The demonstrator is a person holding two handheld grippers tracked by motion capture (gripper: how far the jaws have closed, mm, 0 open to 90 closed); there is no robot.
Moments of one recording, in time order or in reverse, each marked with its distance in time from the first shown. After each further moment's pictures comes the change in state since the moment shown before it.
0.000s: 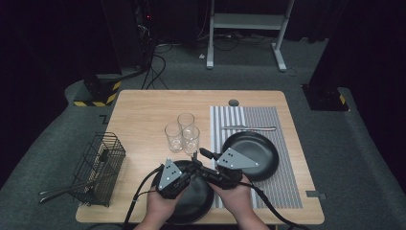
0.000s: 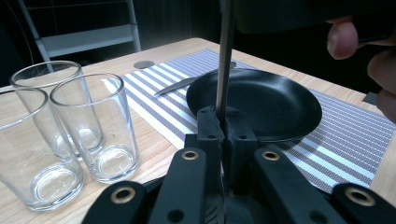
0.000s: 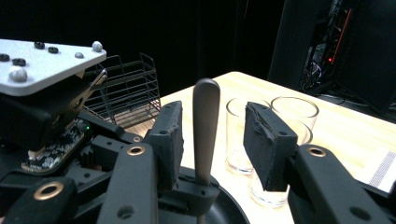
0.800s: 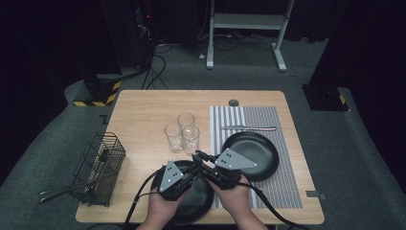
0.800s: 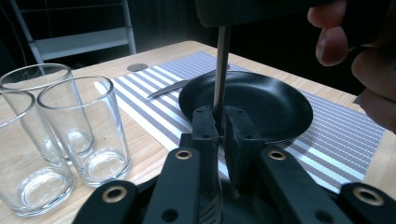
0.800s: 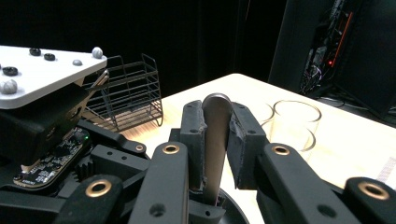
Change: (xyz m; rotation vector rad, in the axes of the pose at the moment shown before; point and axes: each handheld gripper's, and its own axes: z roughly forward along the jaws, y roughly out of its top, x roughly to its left) left arm -0.005 -0.001 0.000 -0.016 -0.020 -0.004; right arm 0.003 0.001 0.001 -0.003 0.000 -0.011
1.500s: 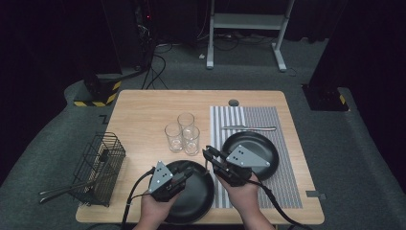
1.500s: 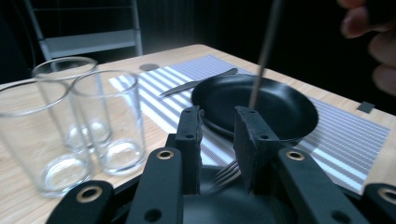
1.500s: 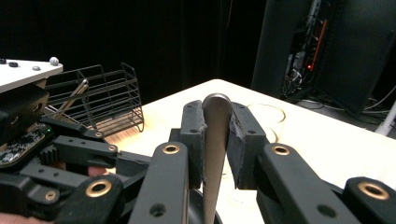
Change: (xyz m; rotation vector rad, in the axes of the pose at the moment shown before) left arm 0.014 -0.007 -0.018 -0.020 0.022 -0.042; right arm -0.017 0.004 -0.019 -0.029 -0.062 0.008
